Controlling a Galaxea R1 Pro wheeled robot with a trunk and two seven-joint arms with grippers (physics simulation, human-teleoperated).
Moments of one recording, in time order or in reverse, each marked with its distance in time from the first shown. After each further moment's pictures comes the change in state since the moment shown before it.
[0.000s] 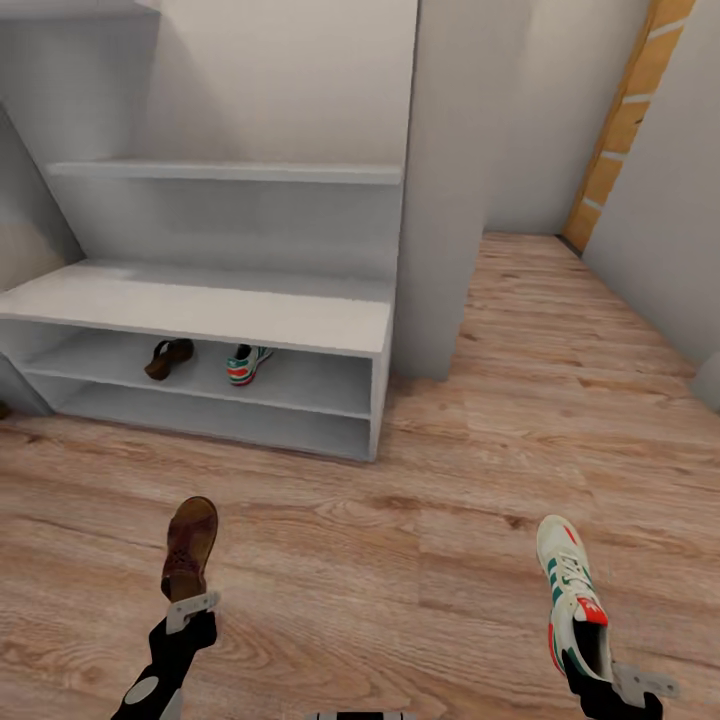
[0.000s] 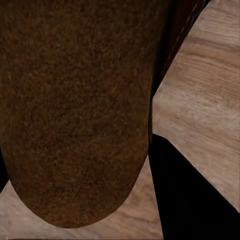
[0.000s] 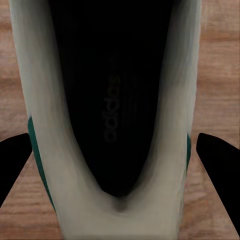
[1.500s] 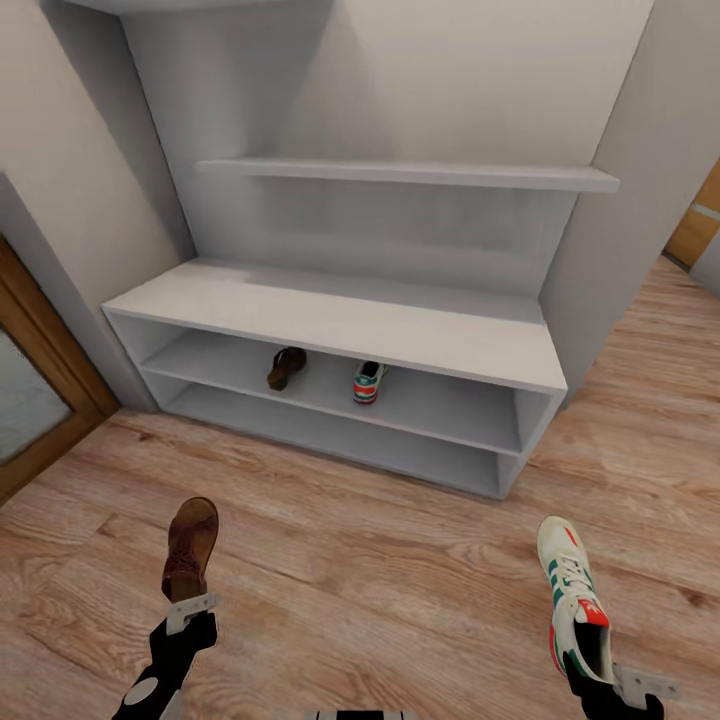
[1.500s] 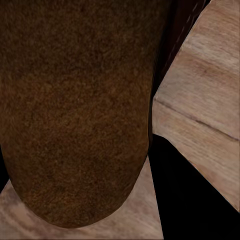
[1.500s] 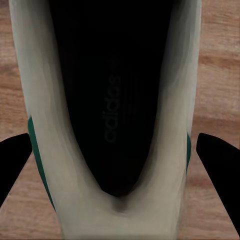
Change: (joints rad) left arm 0.001 0.002 0.000 0.003 0.000 0.001 -0.008; right arm 0.000 -0.003 0.000 0.006 0.001 0.000 0.000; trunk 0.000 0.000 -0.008
